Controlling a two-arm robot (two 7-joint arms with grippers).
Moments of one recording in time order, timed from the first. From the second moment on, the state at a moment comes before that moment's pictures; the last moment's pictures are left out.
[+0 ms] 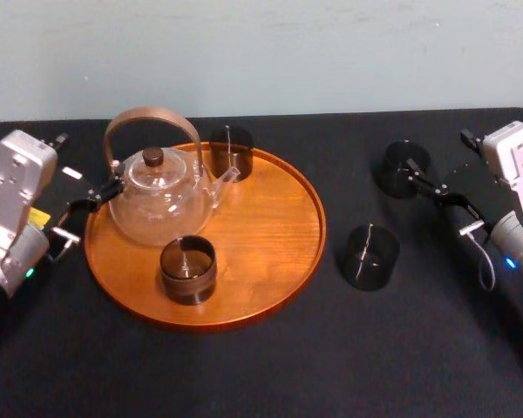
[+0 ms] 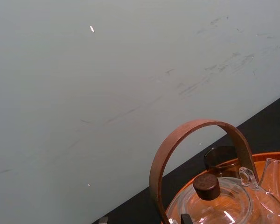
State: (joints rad) left arm -0.20 0.60 0.45 -1.41 -0.25 -0.12 0.03; right arm 0.20 0.60 -0.45 -1.41 0.25 -0.12 -0.03
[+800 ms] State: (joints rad) left arm -0.20 0.60 0.45 -1.41 -0.25 -0.12 0.03; right arm 0.20 0.60 -0.45 -1.41 0.25 -0.12 -0.03
